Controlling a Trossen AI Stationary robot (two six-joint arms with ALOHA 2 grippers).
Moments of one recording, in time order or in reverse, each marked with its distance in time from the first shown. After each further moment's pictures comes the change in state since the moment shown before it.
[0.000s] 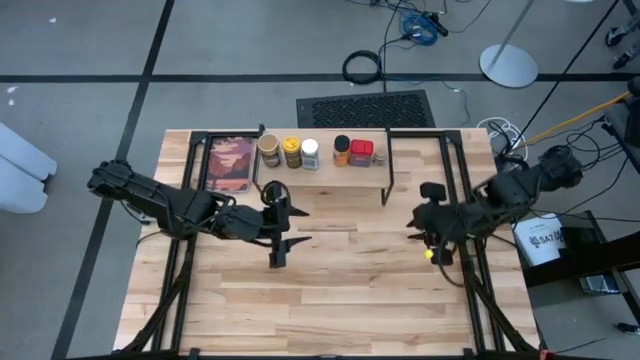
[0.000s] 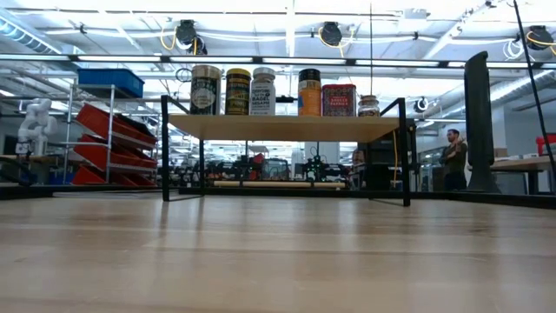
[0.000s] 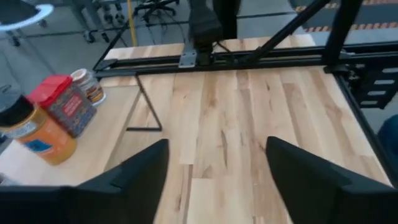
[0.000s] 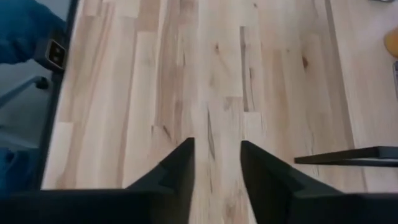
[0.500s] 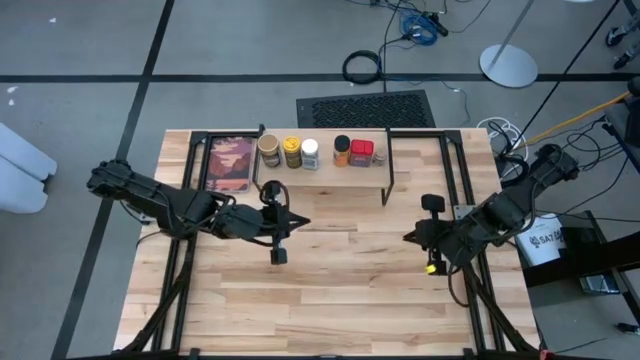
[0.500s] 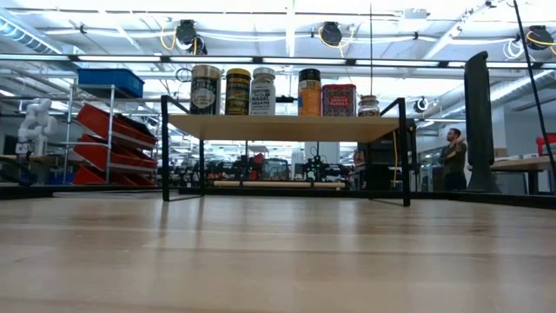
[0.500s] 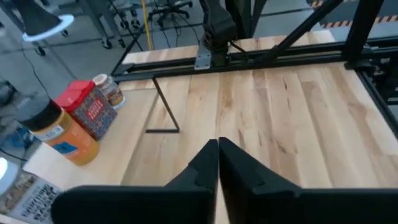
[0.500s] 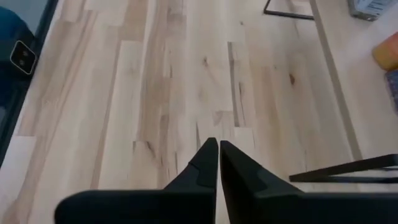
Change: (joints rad) left arm 0.006 -0.003 -0.006 -0.006 -0.062 0.045; right arm 0.190 -0.054 -0.235 0.179 0.257 0.095
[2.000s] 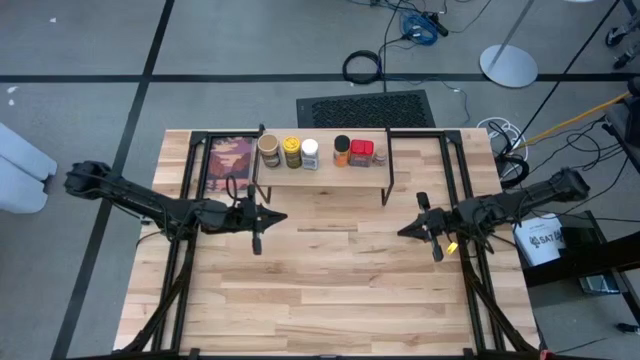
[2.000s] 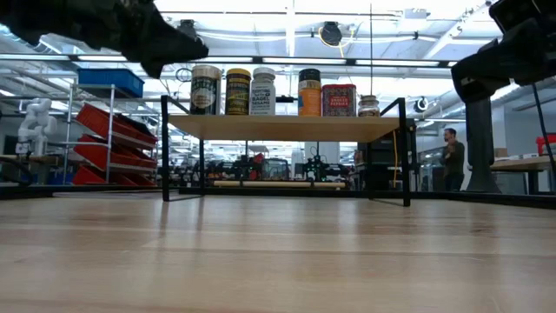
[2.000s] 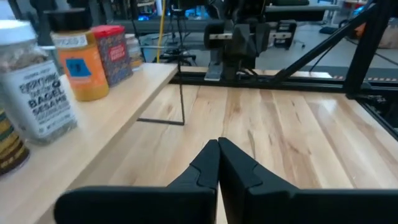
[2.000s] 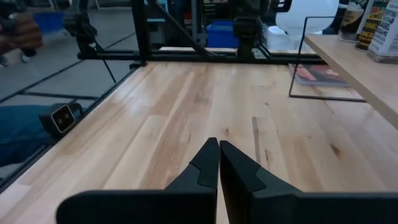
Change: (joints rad) left arm 0.106 -0.345 -0.880 0.864 0.106 -0.004; right arm -0.334 -0.724 -0.982 1.034 -0.348 -0.415
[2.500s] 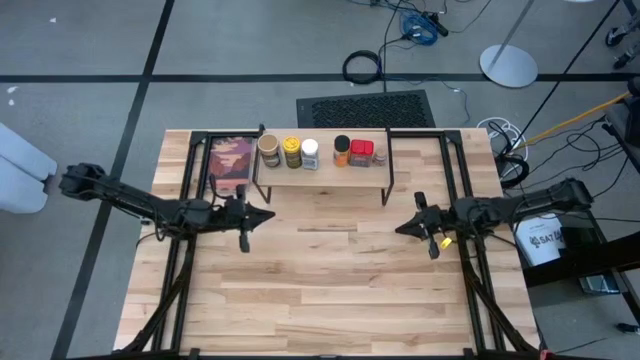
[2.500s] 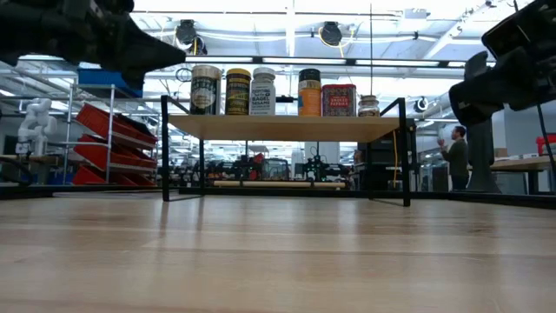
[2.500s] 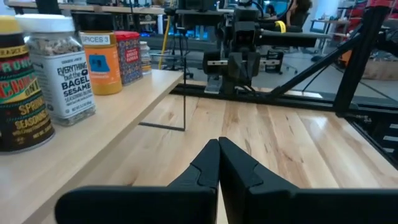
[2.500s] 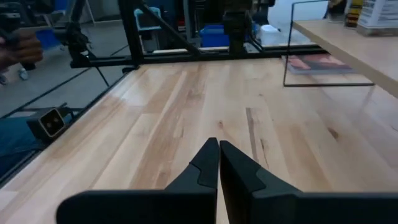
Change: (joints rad) left arm 0.000 -0.173 -0.173 0.099 0.004 -0.031; right arm -0.125 -0.049 -0.125 0.105 -0.108 0.044
